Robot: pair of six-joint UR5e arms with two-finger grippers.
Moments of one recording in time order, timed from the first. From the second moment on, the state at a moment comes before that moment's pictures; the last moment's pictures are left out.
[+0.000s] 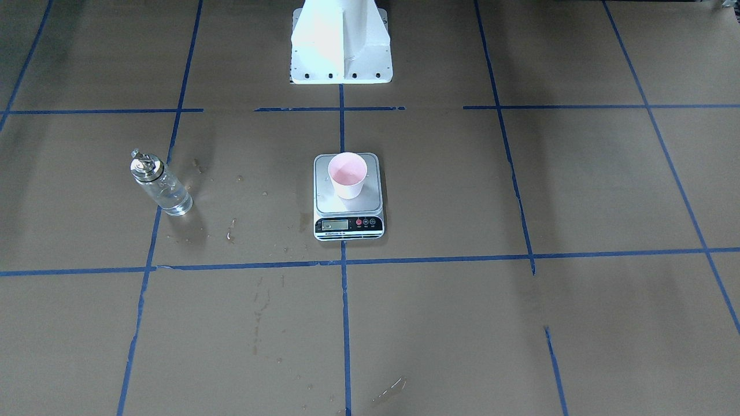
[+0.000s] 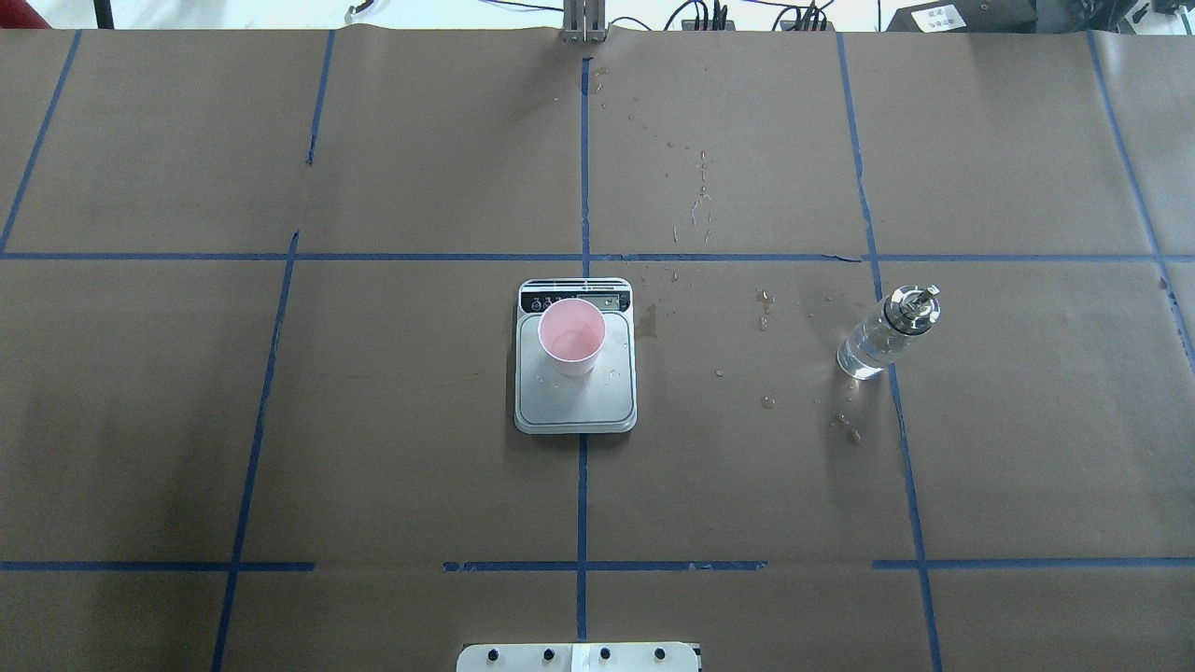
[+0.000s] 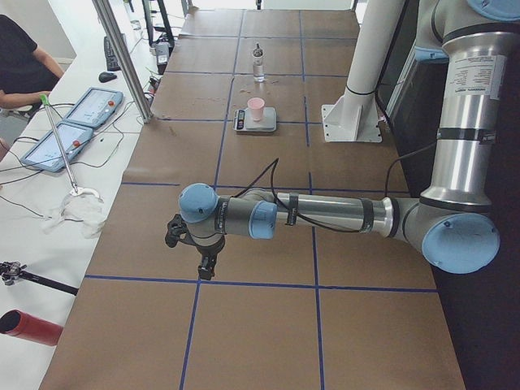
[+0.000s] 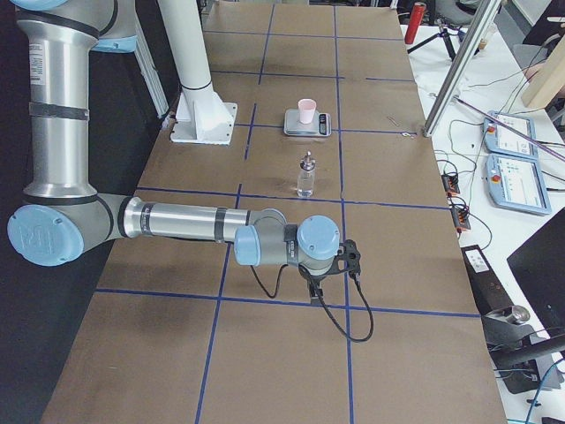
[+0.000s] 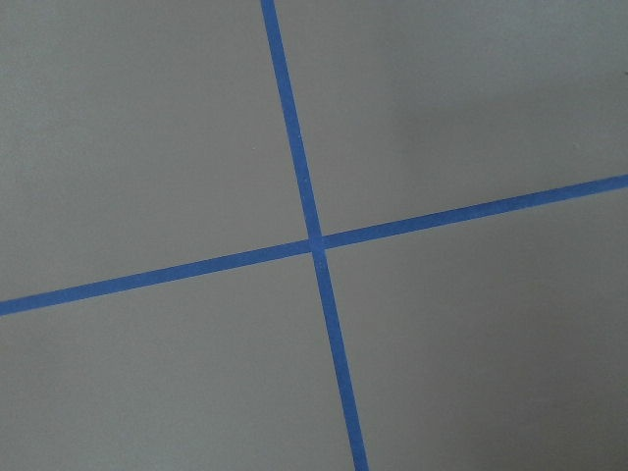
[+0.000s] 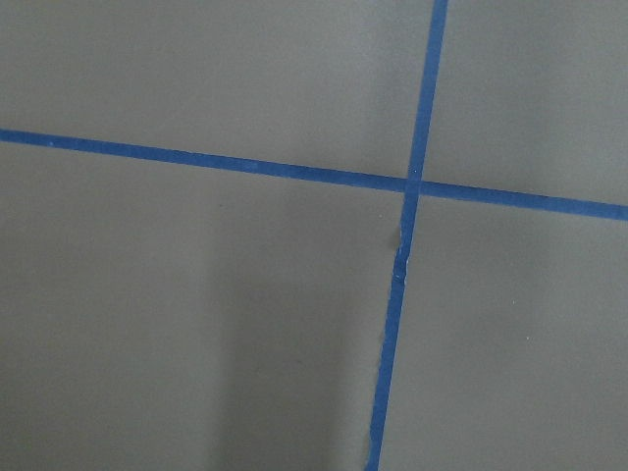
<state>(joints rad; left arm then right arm) -1.53 -1.61 -1.59 -1.59 -2.39 0.07 1.56 -1.64 1.65 -1.51 2.46 -0.08</state>
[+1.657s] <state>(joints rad) -1.52 -1.55 -1.65 -1.56 -2.39 0.07 1.50 -1.70 1.75 -1.56 2.27 -0.07</state>
